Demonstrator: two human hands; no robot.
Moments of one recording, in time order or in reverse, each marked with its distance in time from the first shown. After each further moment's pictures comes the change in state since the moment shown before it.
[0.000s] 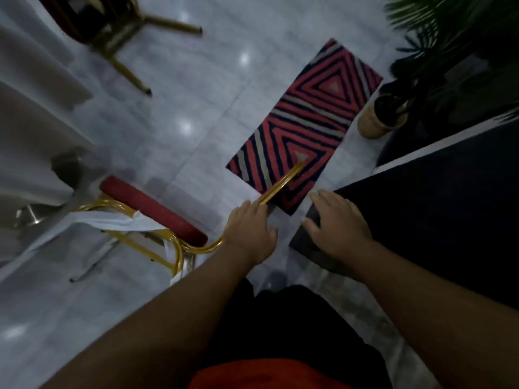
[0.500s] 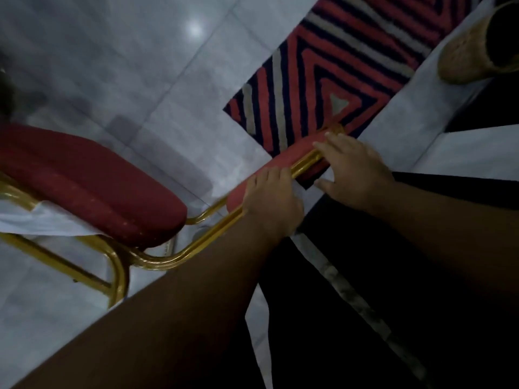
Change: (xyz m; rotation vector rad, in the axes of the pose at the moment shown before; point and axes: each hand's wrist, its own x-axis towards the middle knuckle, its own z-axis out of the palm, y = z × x) left_hand 0.221 -0.026 0.139 -0.199 -0.070 -0.183; right_hand 0.294 0.083 0.116 -0.117 -0.217 -0.250
